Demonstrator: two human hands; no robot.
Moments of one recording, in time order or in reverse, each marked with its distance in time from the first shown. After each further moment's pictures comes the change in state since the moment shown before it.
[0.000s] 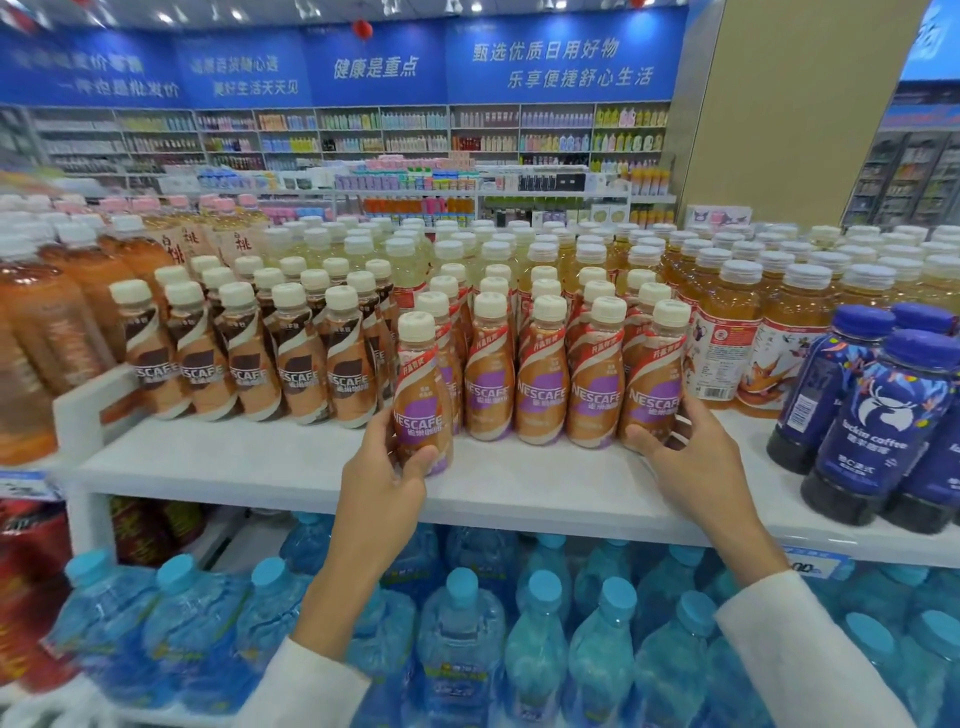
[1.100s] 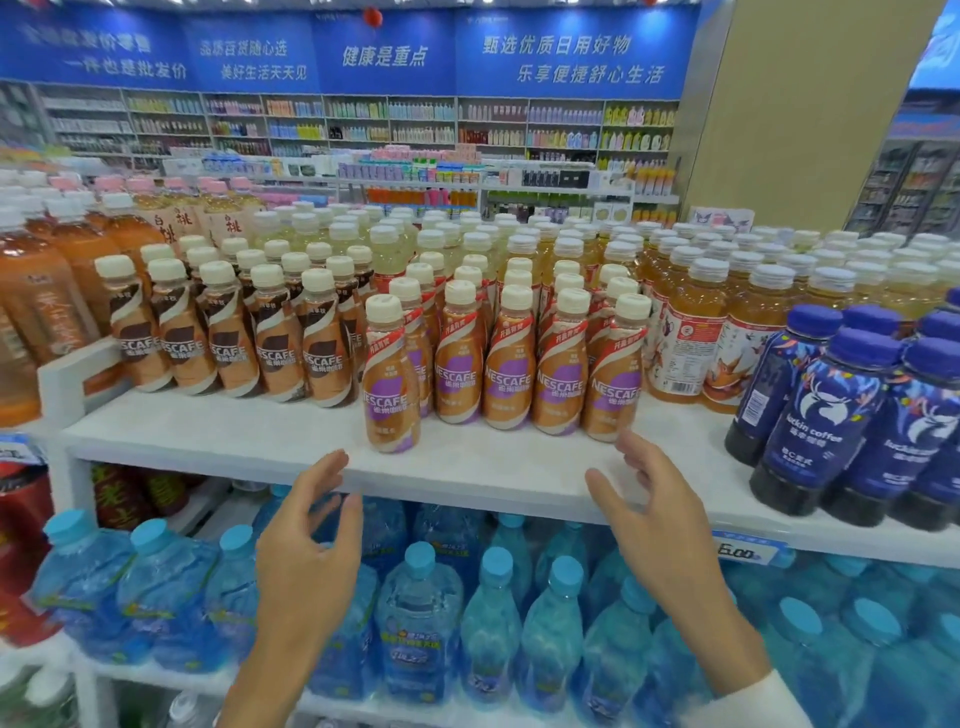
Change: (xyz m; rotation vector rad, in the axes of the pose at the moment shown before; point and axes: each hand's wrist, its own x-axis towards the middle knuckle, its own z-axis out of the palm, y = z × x) left_hand -0.085 -0.015 -0.010 -0.022 0.226 0.024; right_hand -0.076 0.004 -0.017 -0.077 -0.077 -0.062
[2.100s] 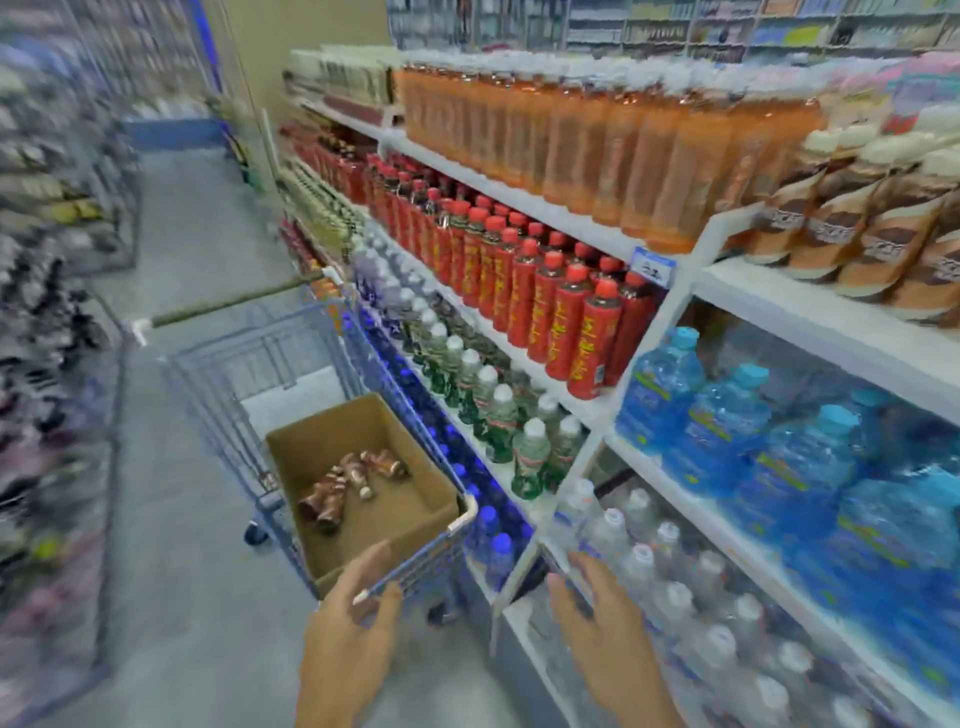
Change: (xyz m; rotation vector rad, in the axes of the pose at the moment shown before) left_hand -0.307 -0.112 -0.385 0.159 0.651 -0.612; right_hand -0.371 -0.116 0.304 0.160 -1.012 -0.168
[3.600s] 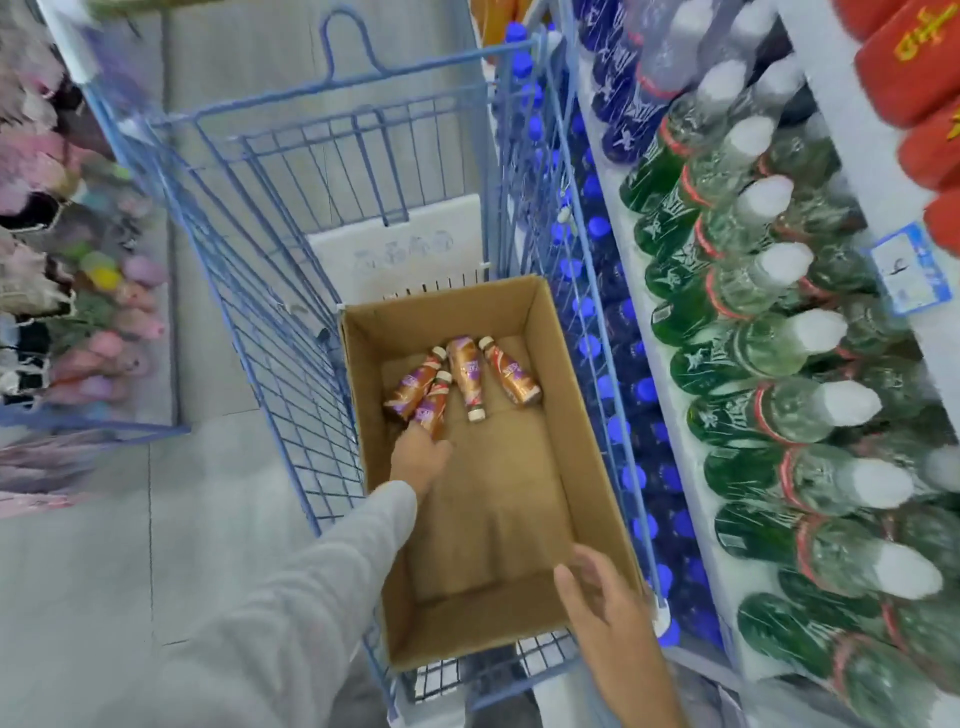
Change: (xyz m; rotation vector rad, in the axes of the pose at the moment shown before) left_hand 0.511 -0.310 -0.002 0.377 -0.148 -0.839; right_hand 0.327 -0.011 0.328 -0.263 -0.575 0.500
